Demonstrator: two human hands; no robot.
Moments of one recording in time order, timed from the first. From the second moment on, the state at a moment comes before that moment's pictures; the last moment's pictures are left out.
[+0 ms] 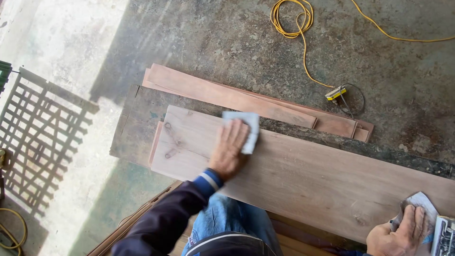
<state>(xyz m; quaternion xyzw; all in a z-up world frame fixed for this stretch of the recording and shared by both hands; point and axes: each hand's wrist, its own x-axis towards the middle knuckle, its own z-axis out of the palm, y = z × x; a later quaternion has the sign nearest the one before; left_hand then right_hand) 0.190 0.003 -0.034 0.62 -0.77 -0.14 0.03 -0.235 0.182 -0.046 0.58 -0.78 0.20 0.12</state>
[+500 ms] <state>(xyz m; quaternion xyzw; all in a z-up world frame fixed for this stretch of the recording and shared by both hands) 0.340 0.062 -0.039 0.69 -0.72 -0.06 0.04 -0.292 0.218 -0.129 0.54 -0.83 0.10 0.11</state>
